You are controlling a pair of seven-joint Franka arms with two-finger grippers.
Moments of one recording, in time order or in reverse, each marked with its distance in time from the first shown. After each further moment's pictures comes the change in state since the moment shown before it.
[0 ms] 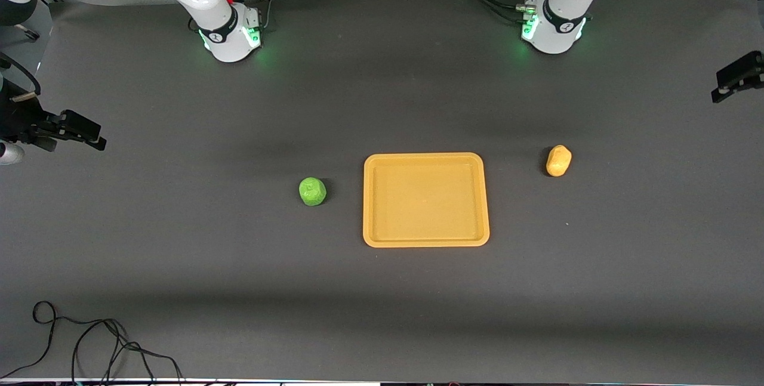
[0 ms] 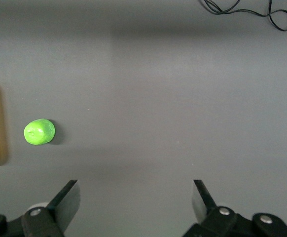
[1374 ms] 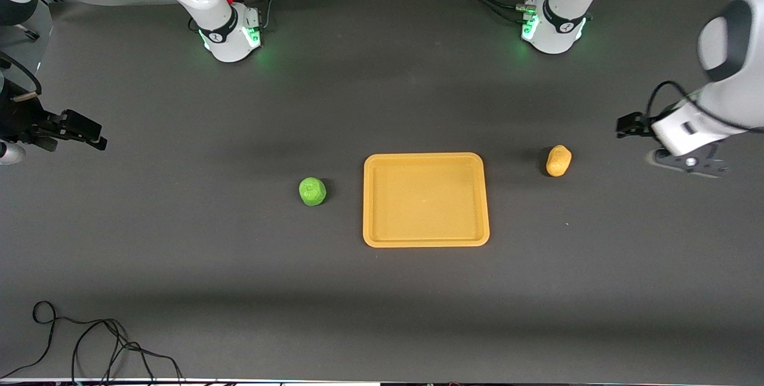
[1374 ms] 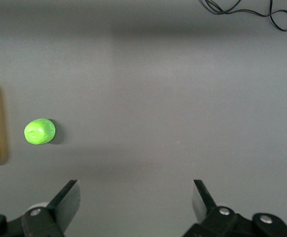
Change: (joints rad) left arm -0.251 0.086 0.146 -0.457 0.004 0.336 -0.002; right arm 0.002 0.000 0.000 0.000 0.000 -0.001 0.000
